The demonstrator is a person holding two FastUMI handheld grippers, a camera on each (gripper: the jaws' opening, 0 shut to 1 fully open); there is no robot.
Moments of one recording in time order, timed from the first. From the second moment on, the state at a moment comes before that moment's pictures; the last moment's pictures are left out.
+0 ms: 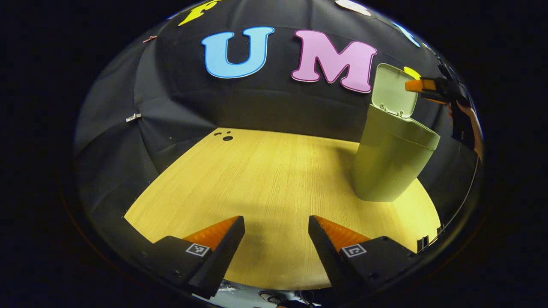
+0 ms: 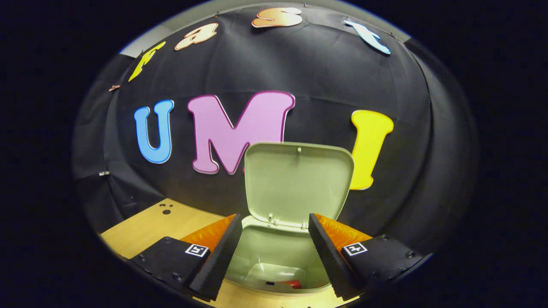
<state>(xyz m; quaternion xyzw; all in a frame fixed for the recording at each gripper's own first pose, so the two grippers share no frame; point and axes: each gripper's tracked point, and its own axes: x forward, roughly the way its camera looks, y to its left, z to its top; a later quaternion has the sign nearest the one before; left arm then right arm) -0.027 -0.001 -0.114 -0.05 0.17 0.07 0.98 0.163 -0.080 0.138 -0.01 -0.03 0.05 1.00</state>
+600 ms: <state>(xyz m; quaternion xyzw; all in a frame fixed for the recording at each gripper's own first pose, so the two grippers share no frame) -0.098 0.070 -0.130 -0.08 0.14 0.08 0.98 0.155 -0.063 0.260 -0.02 -0.10 0.00 0.99</state>
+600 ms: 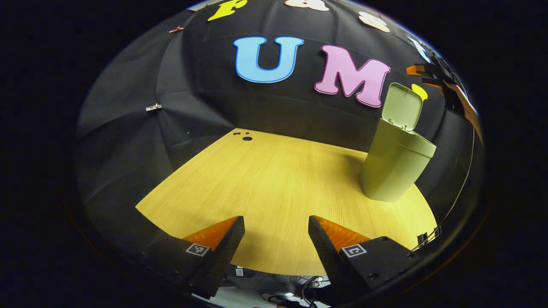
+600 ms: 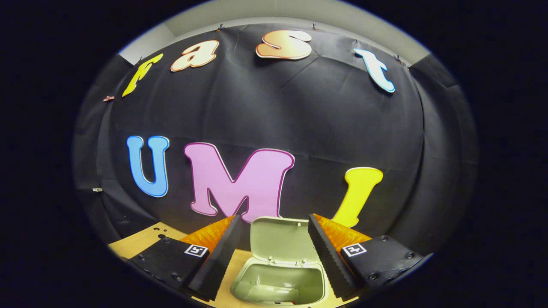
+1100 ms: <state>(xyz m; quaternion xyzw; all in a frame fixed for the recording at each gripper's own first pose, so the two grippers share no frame) -0.073 0.077 -0.121 -0.10 0.14 0.13 0.98 0.229 -0.094 0.251 0.00 -0.08 -0.03 1.00</state>
